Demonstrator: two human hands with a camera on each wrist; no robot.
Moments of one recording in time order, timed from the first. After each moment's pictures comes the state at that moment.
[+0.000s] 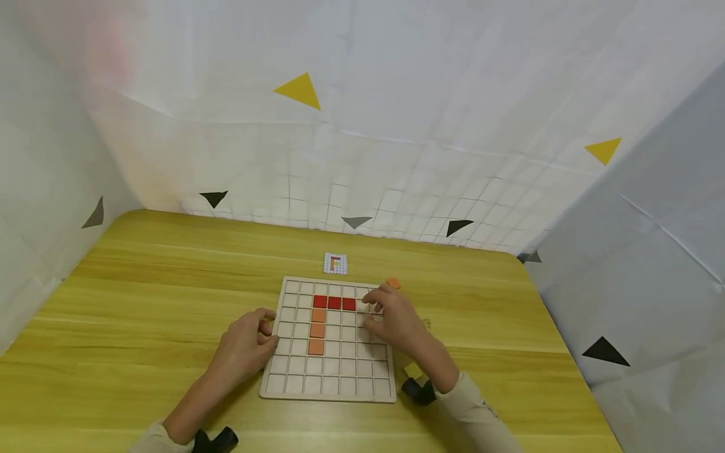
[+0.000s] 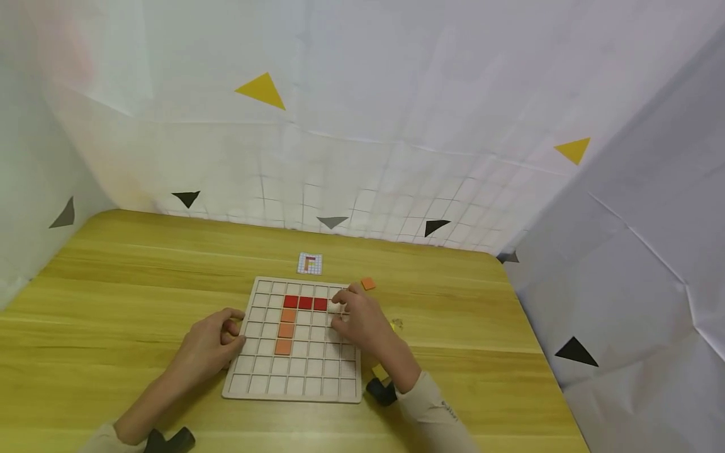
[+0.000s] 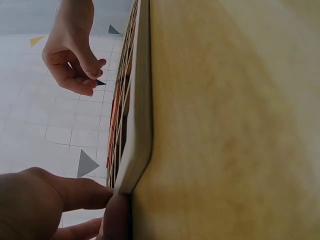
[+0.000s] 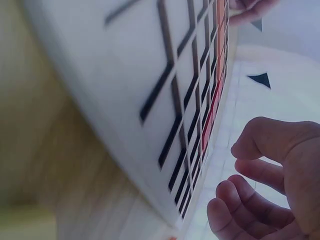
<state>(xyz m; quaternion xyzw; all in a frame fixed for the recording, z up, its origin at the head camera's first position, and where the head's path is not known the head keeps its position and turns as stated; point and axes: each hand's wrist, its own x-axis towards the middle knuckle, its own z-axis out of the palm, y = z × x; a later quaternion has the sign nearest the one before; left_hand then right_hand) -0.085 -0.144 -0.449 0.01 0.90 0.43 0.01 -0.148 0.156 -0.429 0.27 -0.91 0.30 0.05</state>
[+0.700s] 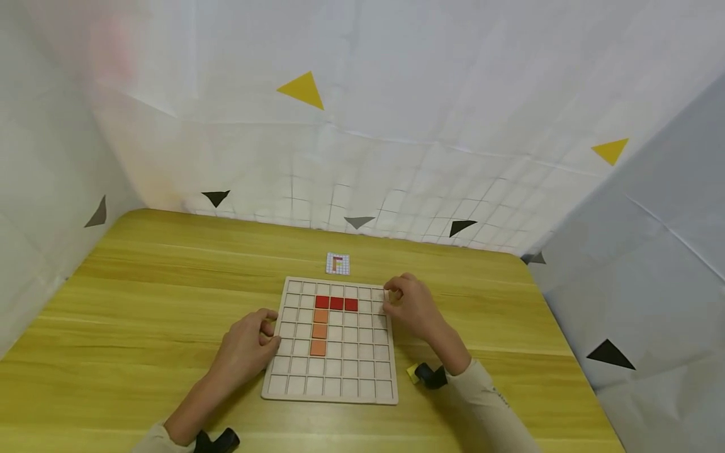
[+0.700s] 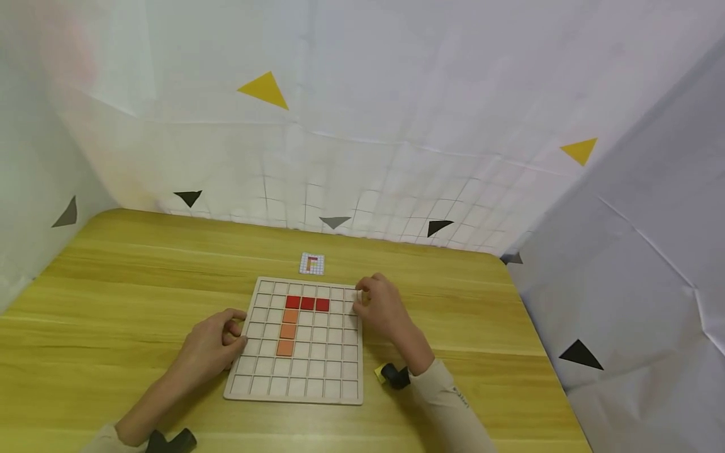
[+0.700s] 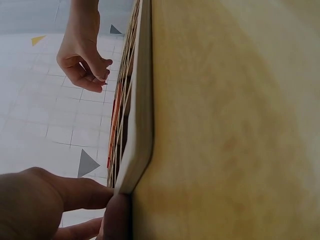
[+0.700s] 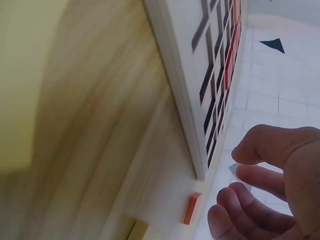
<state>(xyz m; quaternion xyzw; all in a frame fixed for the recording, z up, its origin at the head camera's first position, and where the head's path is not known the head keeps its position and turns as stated) -0.086 -0.144 -0.454 0.01 0.91 0.42 0.01 -0.182 0.186 -0.435 0.21 -0.93 0.29 0.05</state>
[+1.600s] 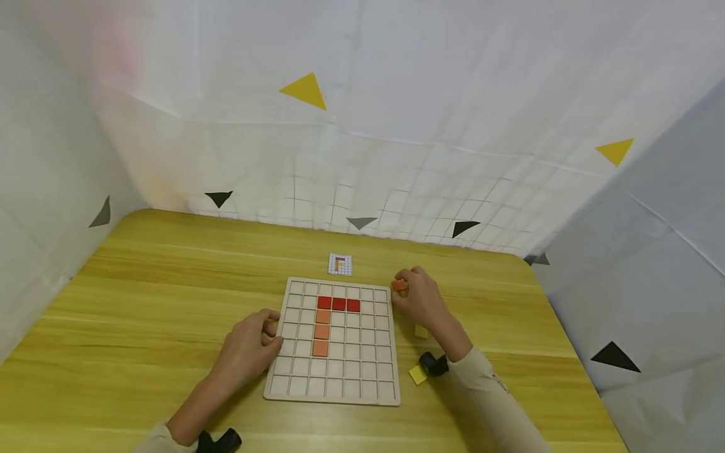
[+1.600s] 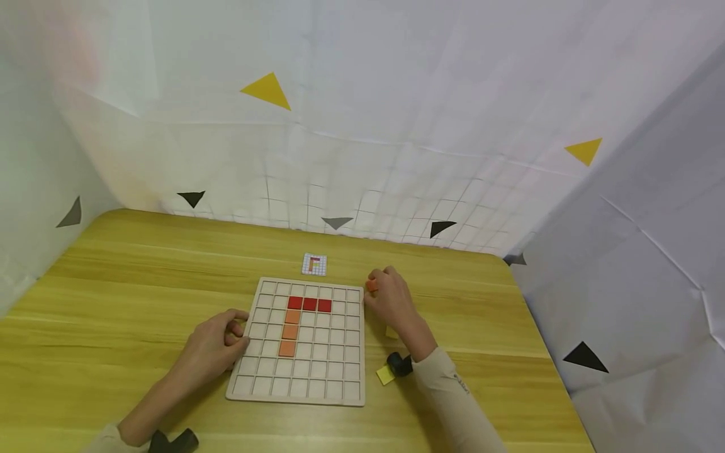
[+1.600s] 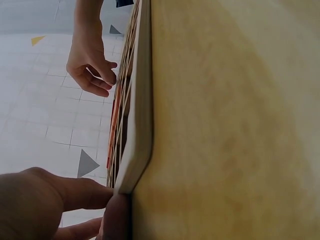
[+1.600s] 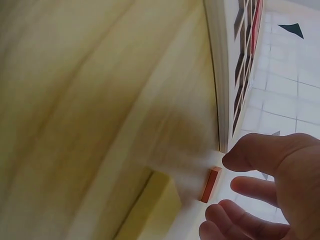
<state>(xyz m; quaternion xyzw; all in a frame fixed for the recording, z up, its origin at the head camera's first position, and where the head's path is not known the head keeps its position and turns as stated) -0.087 -0.143 -0.454 0.01 0.91 0.42 0.00 -0.205 0.195 -0.443 0.17 -0.96 0.22 0.07</state>
